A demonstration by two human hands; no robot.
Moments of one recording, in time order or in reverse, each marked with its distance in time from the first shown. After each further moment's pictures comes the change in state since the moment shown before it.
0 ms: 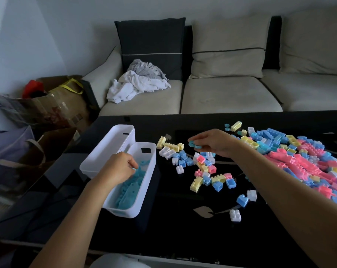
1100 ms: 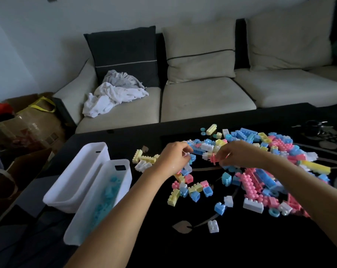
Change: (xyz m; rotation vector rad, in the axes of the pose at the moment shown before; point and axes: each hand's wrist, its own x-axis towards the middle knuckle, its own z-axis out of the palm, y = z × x) left_hand 0.038 0.179 0.084 -0.055 -0.074 0.564; right_hand -0.064 0.052 -0.102 -0.916 0.160 -0.126
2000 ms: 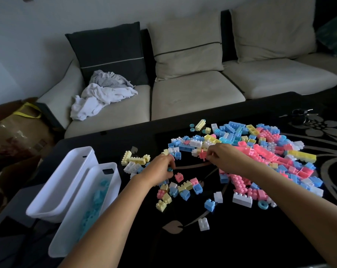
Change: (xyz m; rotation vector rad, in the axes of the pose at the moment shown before) left_hand 0.006 -0.041 0.030 0.235 -0.245 0.021; right_hand -0.006 0.003 0.029 -0.041 0.178 0.016
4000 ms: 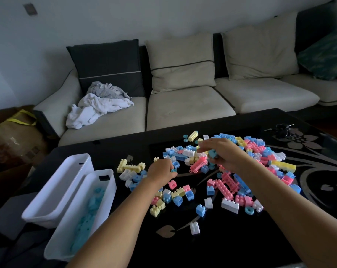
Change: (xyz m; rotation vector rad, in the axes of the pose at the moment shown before) left_hand 0.011 0.030 0.006 0.021 0.155 -0.136; right_hand -0.007 -0.016 -0.038 1.205 0.103 0.376
